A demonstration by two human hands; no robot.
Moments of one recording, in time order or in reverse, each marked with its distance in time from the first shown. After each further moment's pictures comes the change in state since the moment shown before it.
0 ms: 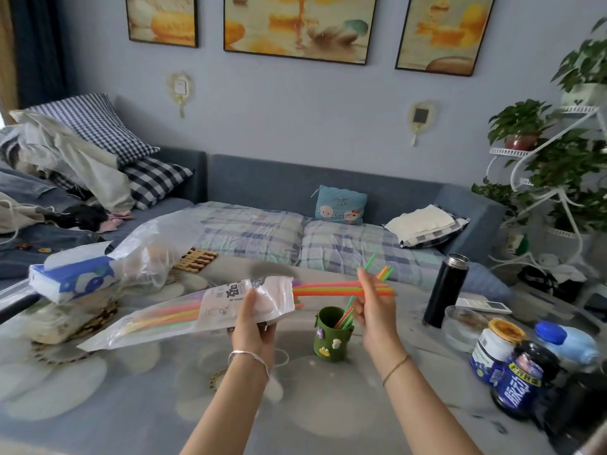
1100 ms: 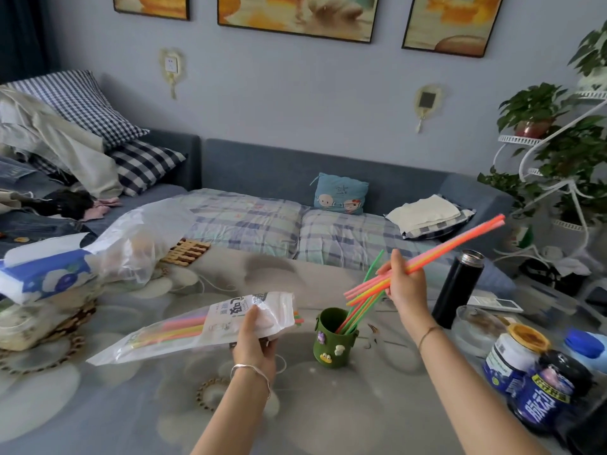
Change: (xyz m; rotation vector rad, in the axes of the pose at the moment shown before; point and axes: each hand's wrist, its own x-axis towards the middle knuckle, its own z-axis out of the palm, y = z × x) left_hand 0.053 -0.036 -0.021 0.061 0.149 -0.104; right_hand 0.088 -0.005 -0.023 -0.496 0.097 -0.248
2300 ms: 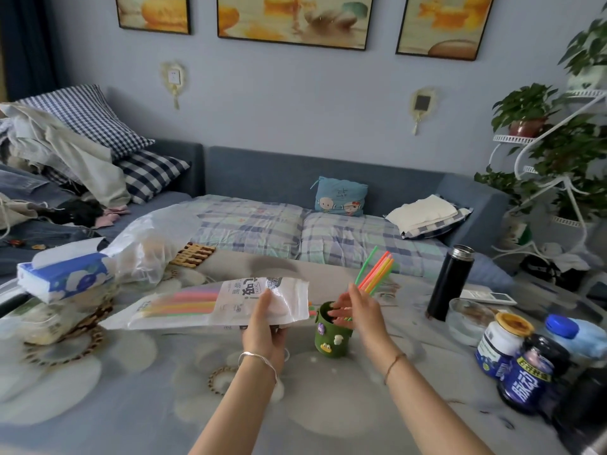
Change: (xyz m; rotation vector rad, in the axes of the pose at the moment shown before) left_hand -0.063 0.015 0.016 0.083 -0.162 0.028; right_hand -0.068 0.020 0.028 0.169 -0.257 0.302
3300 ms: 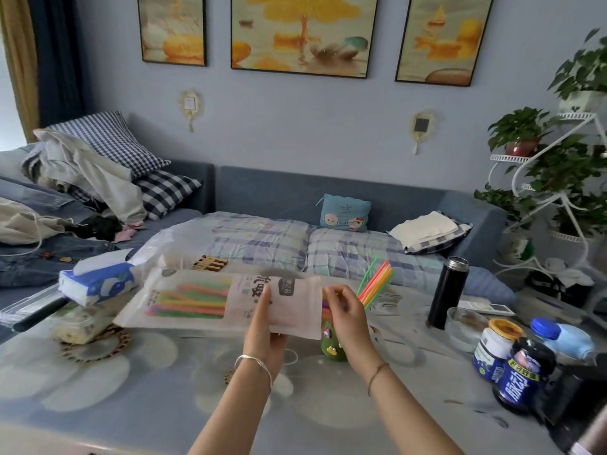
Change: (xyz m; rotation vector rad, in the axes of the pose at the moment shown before) left_hand -0.047 0.029 -0.011 -0.003 -0.196 0.057; right_hand -0.067 -0.021 0.028 -0.050 -0.076 -0.407
